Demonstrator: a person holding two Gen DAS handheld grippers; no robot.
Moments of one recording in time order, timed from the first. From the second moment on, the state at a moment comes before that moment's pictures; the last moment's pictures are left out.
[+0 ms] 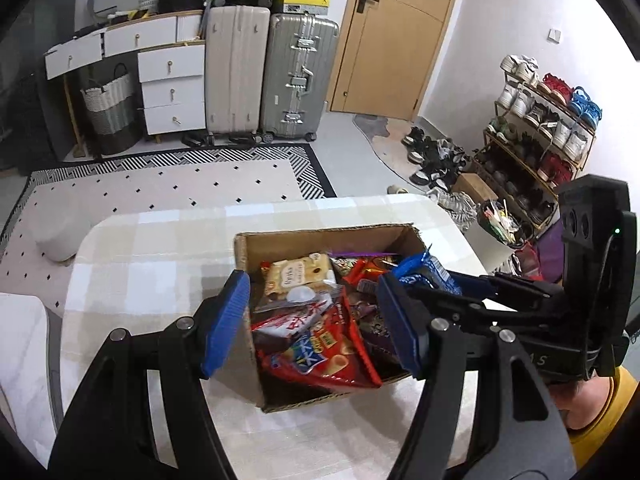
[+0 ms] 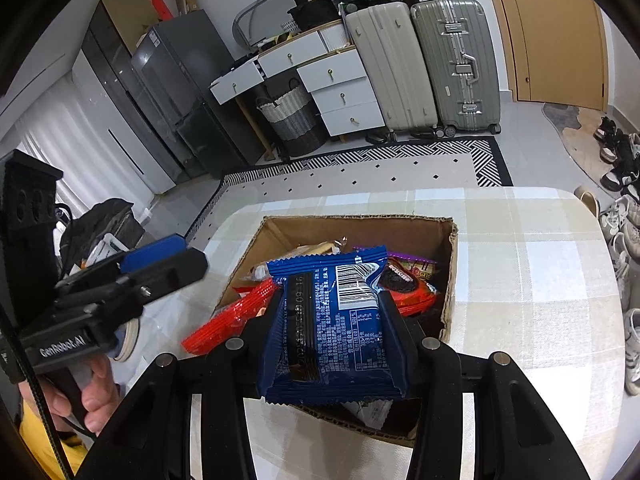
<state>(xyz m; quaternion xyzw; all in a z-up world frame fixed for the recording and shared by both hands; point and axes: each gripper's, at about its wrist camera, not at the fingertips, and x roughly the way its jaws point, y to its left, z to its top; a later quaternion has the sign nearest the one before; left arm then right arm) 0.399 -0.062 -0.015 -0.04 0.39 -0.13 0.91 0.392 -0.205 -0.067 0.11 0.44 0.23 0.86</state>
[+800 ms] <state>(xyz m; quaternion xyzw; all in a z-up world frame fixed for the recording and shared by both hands) 0.330 -0.044 0.026 -0.01 0.35 -0.08 0.93 0.361 -0.204 -0.031 0.08 0.39 0.21 0.89</state>
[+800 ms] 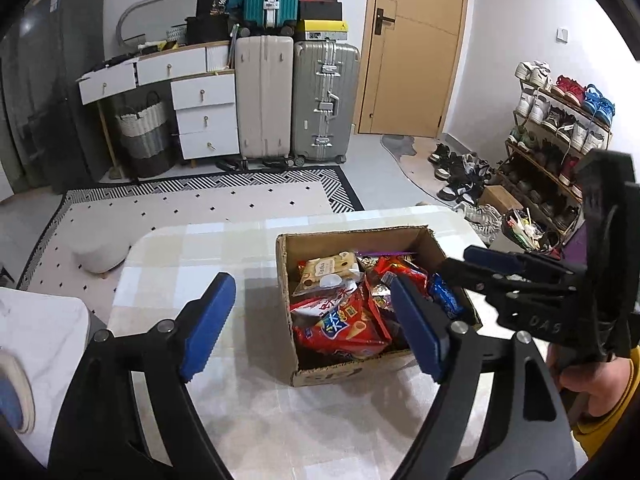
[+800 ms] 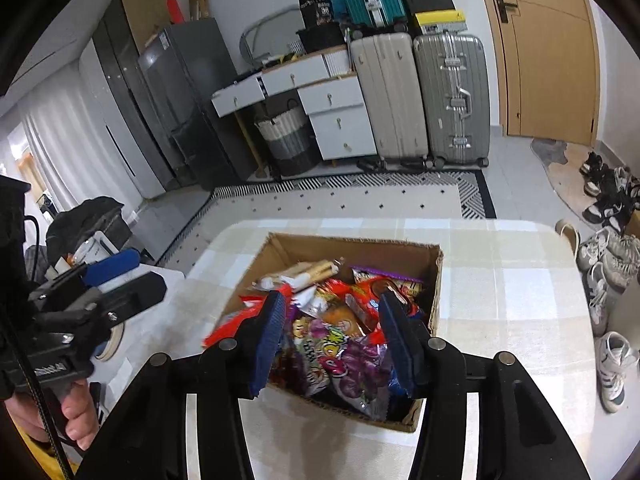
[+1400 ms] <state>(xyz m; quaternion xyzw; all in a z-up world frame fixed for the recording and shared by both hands) 0.169 -0.034 0.114 -0.02 0.25 -0.06 0.97 0.191 -0.206 0.078 0.05 0.21 0.25 0.94</state>
